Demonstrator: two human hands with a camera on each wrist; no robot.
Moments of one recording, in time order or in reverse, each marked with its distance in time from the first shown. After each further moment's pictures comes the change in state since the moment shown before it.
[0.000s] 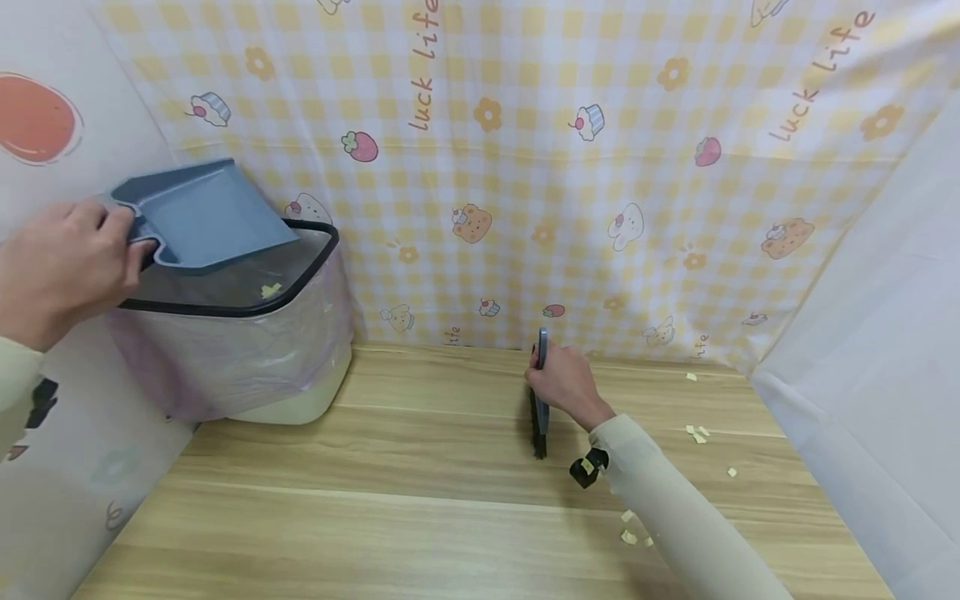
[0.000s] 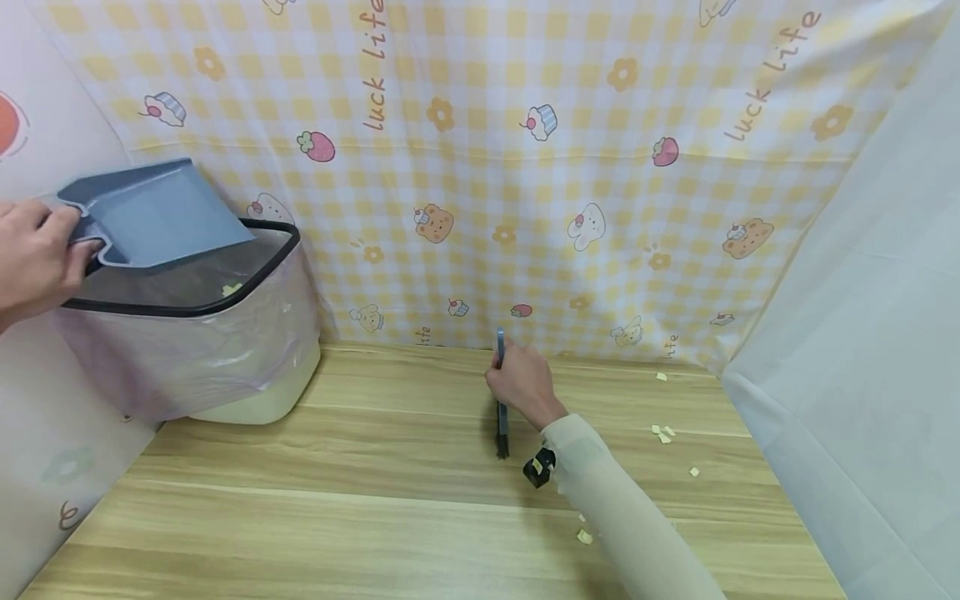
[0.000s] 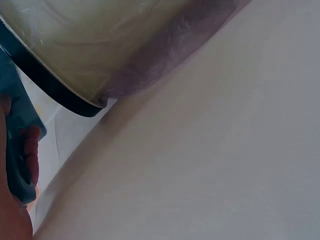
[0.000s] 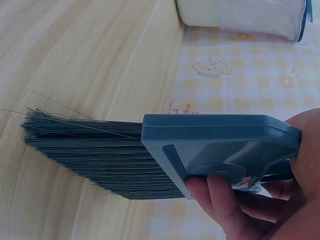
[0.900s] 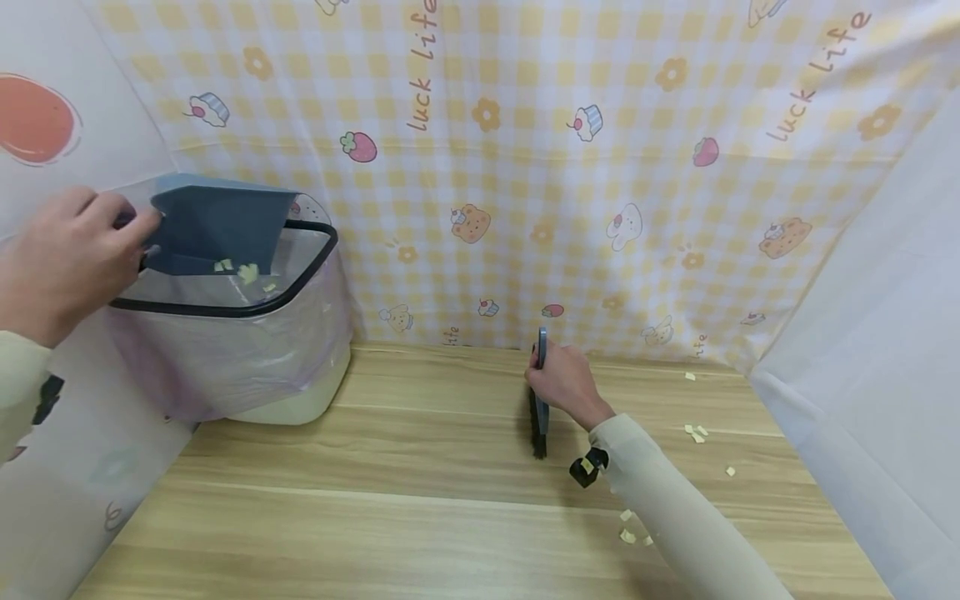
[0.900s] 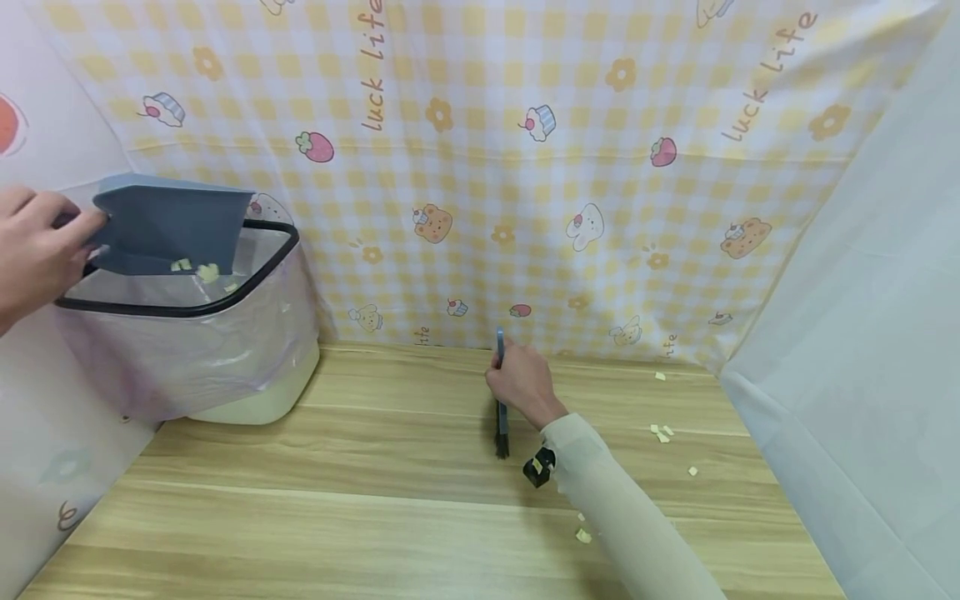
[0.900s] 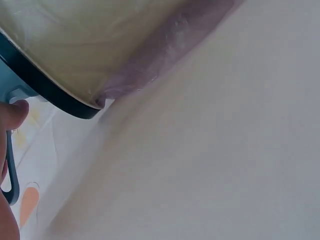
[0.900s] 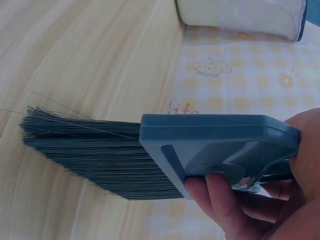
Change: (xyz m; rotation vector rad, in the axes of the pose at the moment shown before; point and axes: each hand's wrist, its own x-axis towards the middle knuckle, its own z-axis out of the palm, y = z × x) left_hand 0.004 0.002 -0.002 0.038 0.124 0.130; right_hand -0.001 0.002 -0.001 0.003 0.006 -0.013
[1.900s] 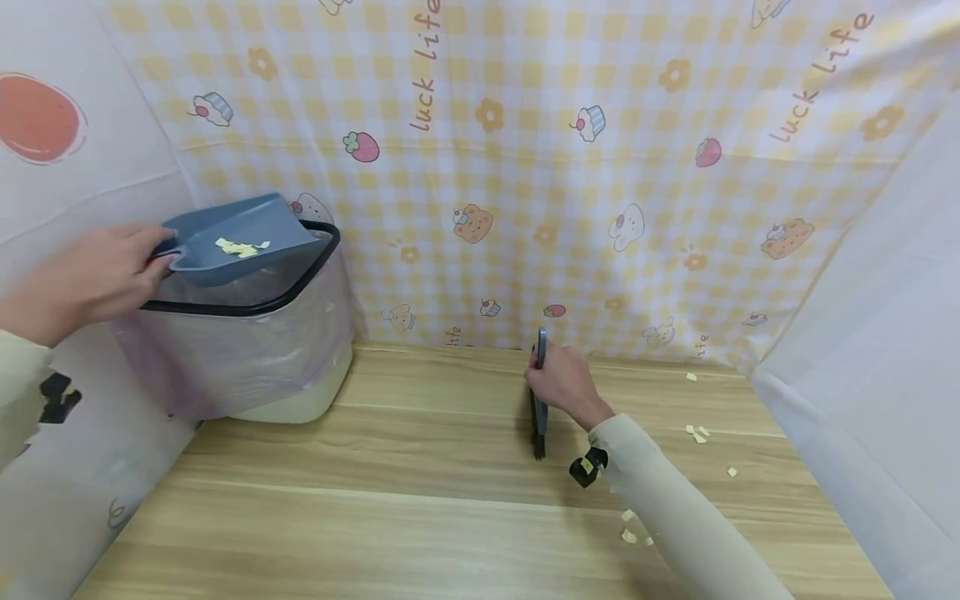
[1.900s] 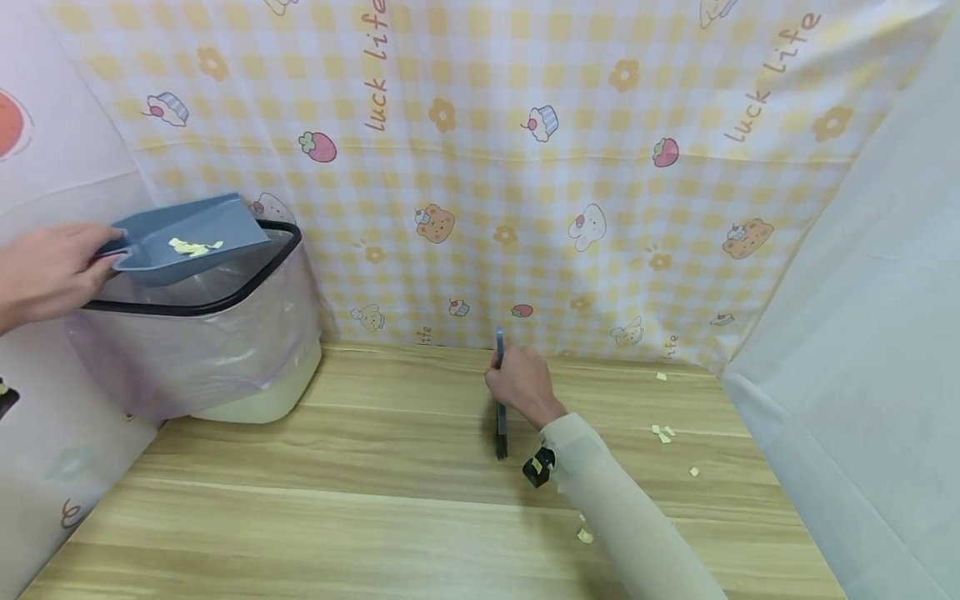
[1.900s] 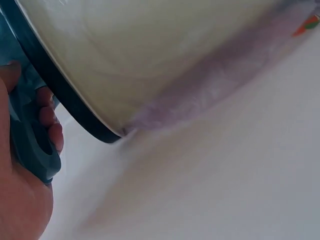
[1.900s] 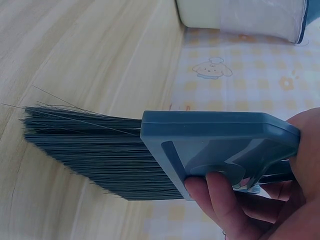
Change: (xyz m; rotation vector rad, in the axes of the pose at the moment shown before) left_hand 0.005 0.002 0.004 -0.426 -0.399 -0.235; right_hand 0.002 -0.003 0.002 0.003 -0.018 0.006
